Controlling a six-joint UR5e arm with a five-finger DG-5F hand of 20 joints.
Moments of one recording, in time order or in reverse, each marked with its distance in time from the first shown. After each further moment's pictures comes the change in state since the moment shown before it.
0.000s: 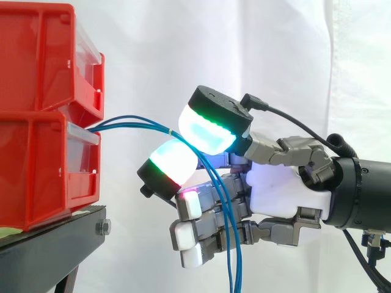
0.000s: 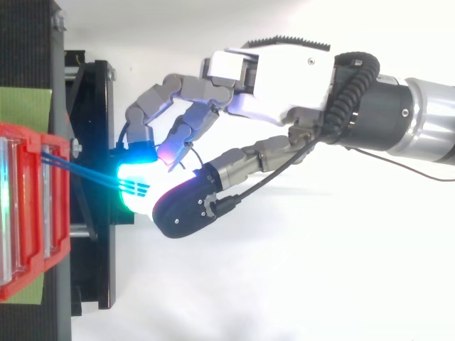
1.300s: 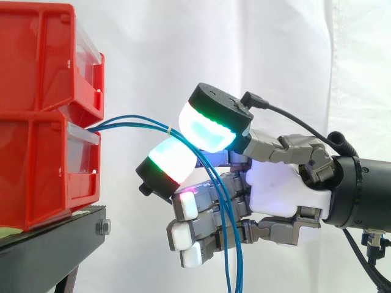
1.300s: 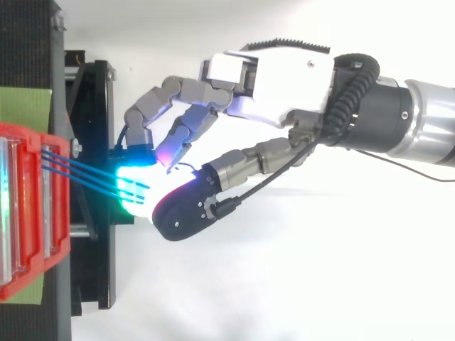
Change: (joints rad) arm 0.003 0.000 0.001 0.003 0.000 -0.014
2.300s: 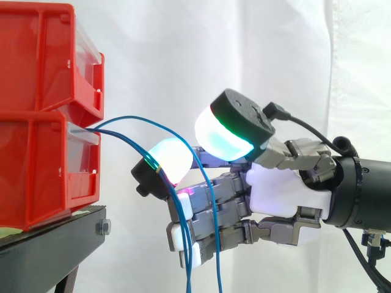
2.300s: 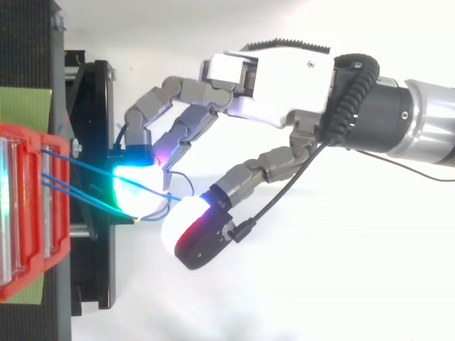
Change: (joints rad) arm 0.000 0.000 -0.001 -0.001 0.000 0.000
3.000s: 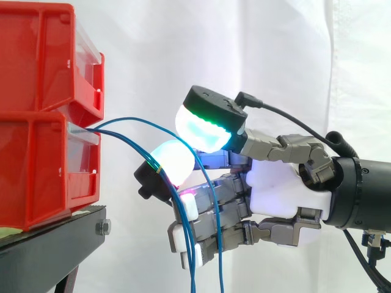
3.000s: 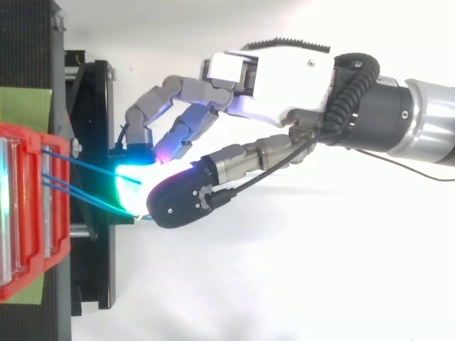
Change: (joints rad) arm 0.000 0.000 0.000 -0.004 0.001 0.000
